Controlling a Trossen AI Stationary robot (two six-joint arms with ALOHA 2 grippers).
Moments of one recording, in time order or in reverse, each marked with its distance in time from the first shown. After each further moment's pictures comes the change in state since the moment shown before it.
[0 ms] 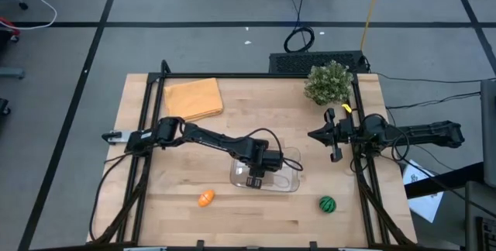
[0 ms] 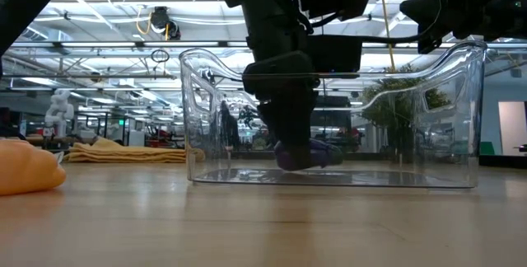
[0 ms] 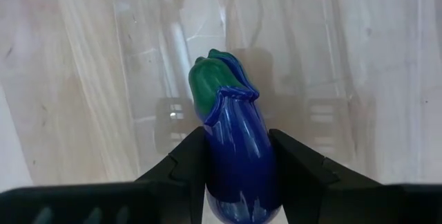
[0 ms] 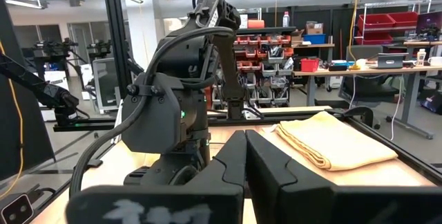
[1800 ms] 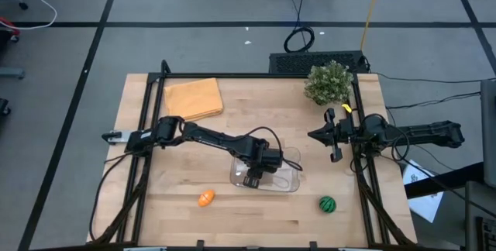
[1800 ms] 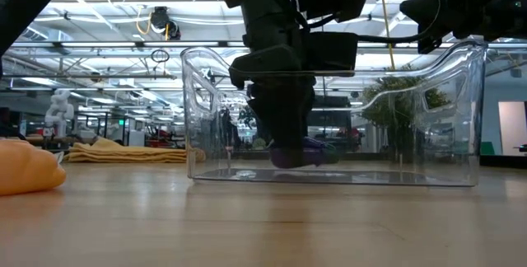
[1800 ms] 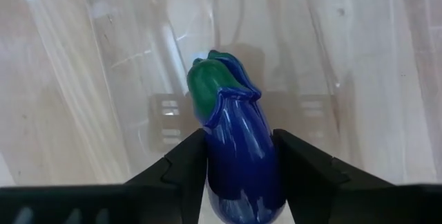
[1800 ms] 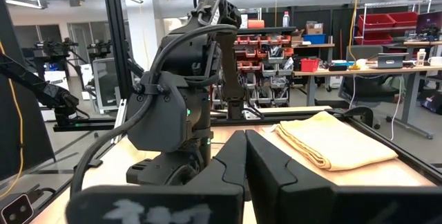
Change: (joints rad) left arm 0.011 -0.002 0.000 -0.031 0.068 0.072; right arm 0.000 0.000 0.000 0.000 0.000 0.000
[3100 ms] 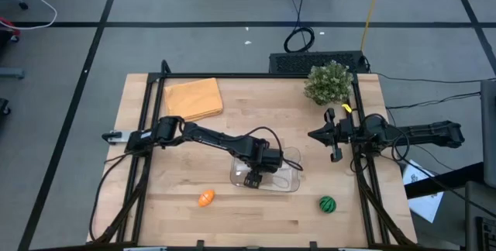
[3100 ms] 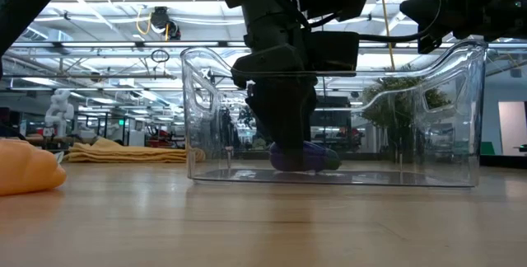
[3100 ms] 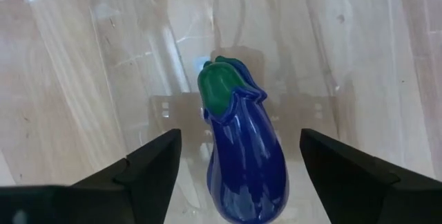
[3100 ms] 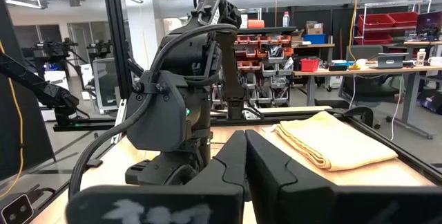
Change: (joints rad) left arm 0.000 0.001 0.000 0.010 -0.003 -0.007; right arm 0.000 0.000 0.000 0.000 0.000 0.000
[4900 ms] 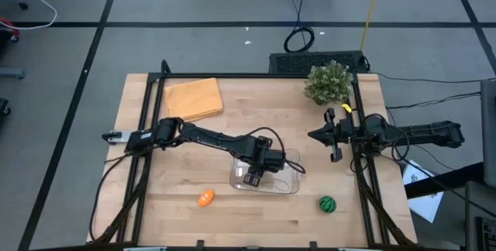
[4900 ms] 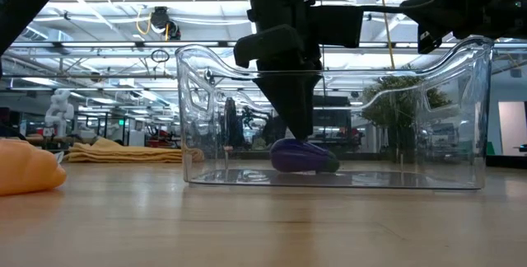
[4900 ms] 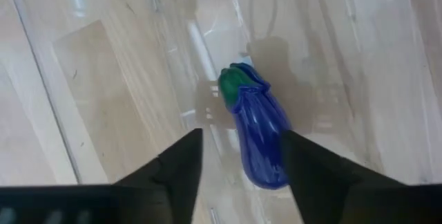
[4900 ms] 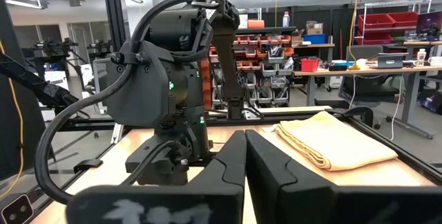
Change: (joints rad) left arm -0.023 0.001 0.130 -0.137 -0.140 0.069; right arm 0.000 0.000 0.000 0.000 0.000 0.000
